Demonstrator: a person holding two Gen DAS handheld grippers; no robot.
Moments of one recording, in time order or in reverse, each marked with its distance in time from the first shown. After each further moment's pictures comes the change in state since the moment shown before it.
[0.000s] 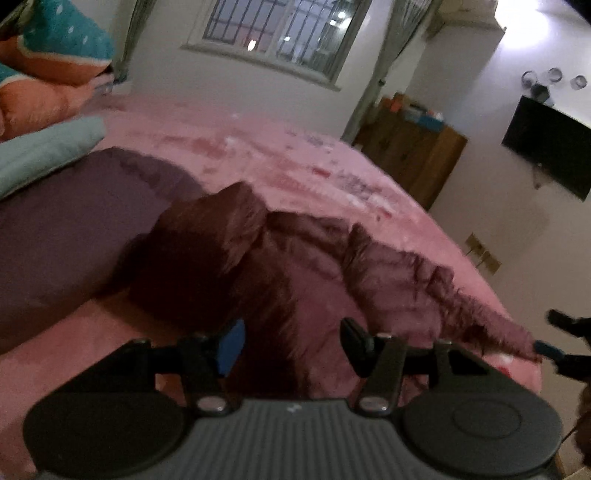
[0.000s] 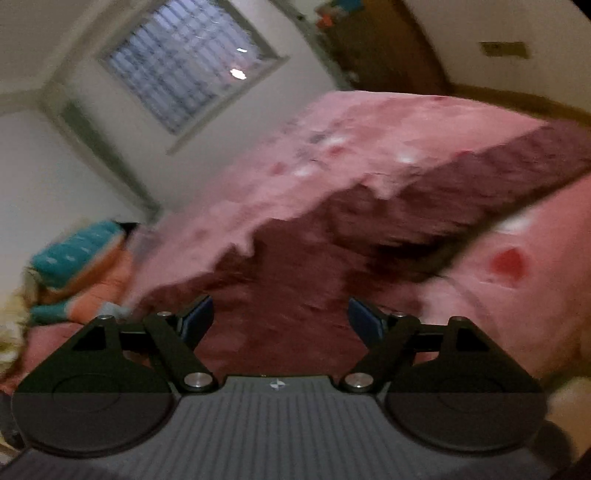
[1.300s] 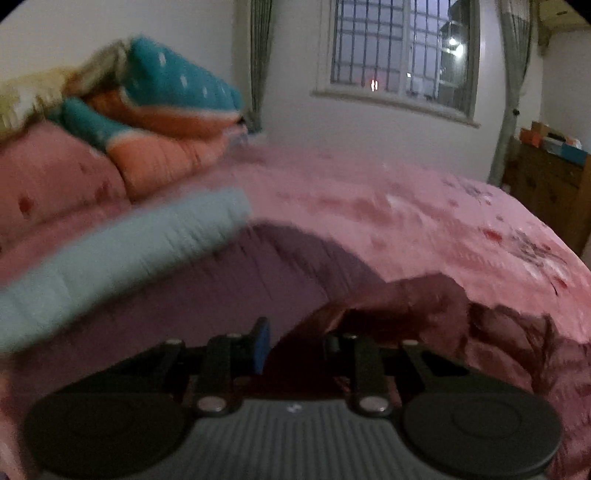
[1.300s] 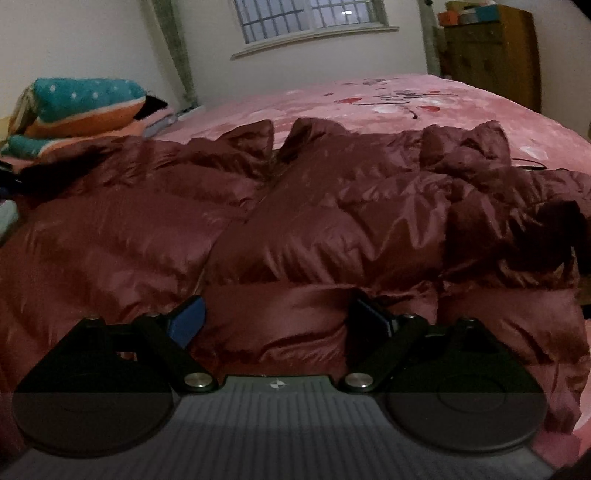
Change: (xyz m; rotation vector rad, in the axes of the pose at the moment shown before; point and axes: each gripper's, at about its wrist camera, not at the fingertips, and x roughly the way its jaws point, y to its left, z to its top) left arm 0.050 0.085 0.104 0.007 -0.163 0.548; right arm 0.209 -0.022 -0.053 -0.473 0.162 -0.081
